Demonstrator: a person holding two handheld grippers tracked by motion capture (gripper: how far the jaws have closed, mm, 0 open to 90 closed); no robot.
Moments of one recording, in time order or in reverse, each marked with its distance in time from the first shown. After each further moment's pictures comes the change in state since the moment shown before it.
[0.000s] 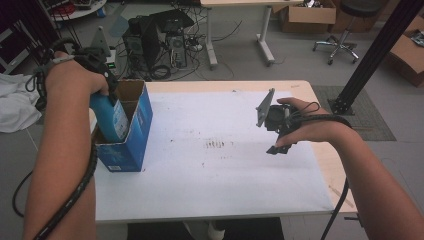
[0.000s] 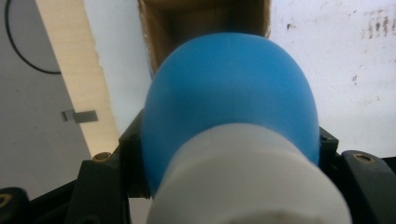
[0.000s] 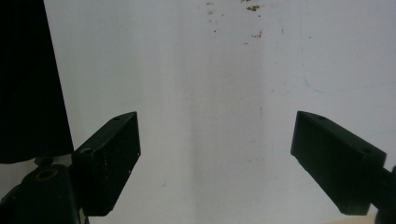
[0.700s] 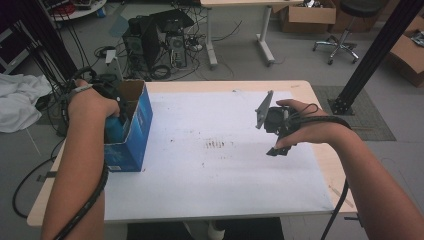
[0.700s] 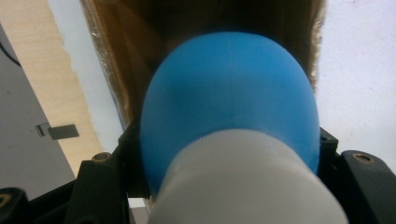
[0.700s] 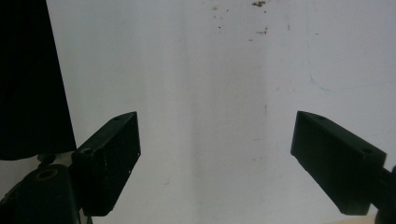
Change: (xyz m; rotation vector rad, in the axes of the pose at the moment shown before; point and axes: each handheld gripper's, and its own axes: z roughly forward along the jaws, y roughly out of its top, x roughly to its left) left arm -0.002 0.007 0.072 0.036 0.016 0.029; right arm 0.002 0.000 0.003 0.012 0.009 -0.003
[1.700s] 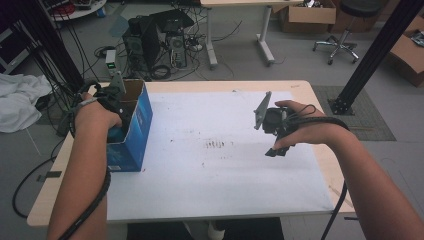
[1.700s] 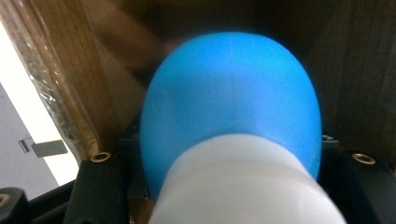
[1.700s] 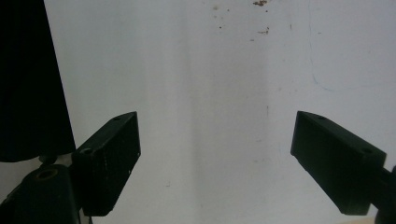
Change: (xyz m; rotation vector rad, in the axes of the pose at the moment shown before) left arm 0.007 0.004 0.040 0.009 -0.003 0.014; right arm 0.000 0.002 0.004 0.004 0.004 0.008
